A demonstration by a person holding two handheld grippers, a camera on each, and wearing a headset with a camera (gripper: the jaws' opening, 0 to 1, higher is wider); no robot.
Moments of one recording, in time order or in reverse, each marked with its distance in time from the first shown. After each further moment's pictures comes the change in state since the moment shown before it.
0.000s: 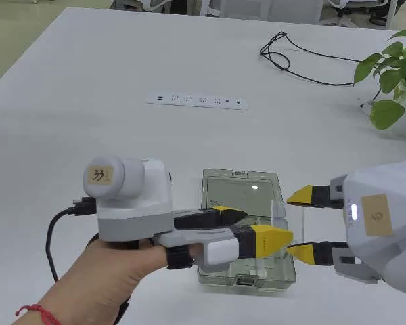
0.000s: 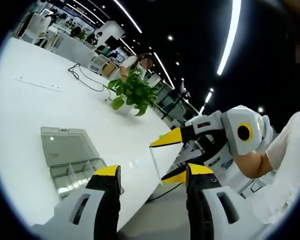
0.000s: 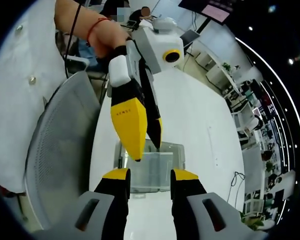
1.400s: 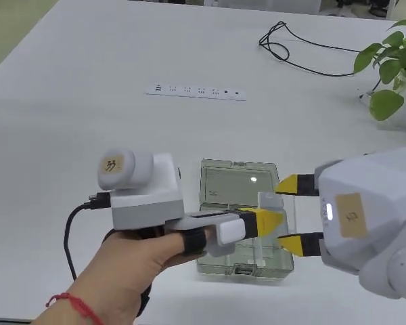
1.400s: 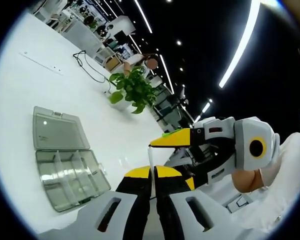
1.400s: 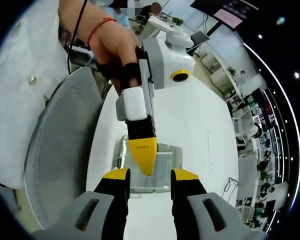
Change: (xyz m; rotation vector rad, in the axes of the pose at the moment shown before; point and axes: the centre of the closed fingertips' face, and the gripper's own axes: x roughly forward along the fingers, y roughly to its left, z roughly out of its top) left arm 0.010 -0.003 -0.008 -0.128 -0.009 -0.028; right arm -0.001 0.002 0.011 -0.087 0.045 -0.006
